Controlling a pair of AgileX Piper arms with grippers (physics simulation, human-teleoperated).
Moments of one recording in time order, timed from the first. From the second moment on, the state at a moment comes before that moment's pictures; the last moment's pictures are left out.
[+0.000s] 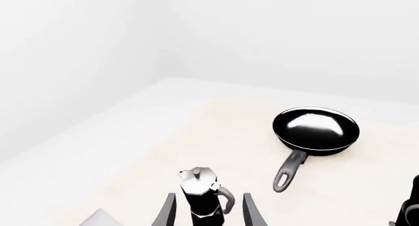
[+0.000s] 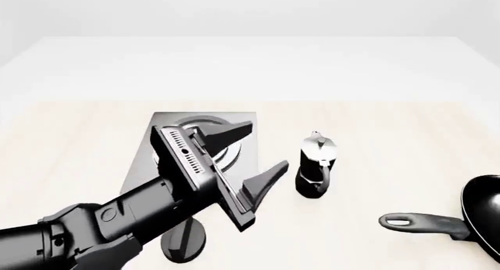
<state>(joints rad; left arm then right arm) -0.95 1.23 -0.61 -0.57 0.16 -0.15 0.00 -0.79 0.45 0.08</state>
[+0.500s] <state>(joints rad) -1.06 1.38 -0.78 -0.51 0.17 -0.16 0.00 -0.82 0.46 0.09</state>
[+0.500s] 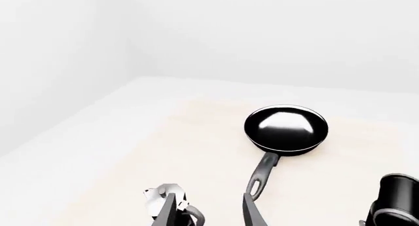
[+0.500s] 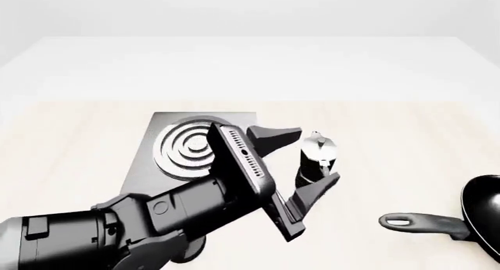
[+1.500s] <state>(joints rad) -1.20 1.65 -1.03 -0.40 0.12 -0.18 0.00 -0.90 0.51 0.09</state>
